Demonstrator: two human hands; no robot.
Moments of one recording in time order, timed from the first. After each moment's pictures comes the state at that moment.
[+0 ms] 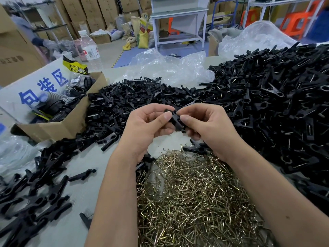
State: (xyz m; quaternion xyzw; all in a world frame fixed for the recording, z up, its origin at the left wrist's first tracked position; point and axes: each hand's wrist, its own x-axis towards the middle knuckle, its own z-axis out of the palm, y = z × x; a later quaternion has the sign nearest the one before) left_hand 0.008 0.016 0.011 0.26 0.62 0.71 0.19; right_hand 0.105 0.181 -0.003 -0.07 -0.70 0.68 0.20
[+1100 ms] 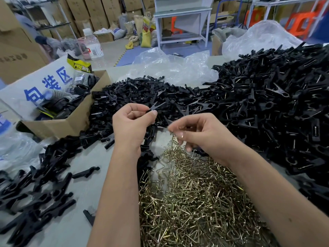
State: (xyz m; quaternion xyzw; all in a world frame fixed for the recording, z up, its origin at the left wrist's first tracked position) left_hand -0.007 0.007 0.002 0.09 0.69 0.72 0.01; right_hand 0.111 0.171 0.000 -0.01 -0.74 0.66 0.08
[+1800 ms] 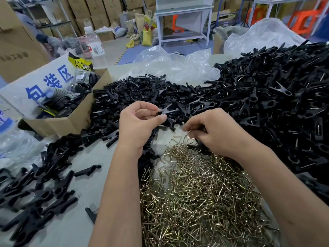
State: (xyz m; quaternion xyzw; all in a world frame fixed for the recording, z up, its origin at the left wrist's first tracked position) left_hand -0.005 0.006 0.002 0.16 0.72 0.68 0.04; right_hand 0.115 0.182 0.015 -0.05 -0.95 0.28 0.12
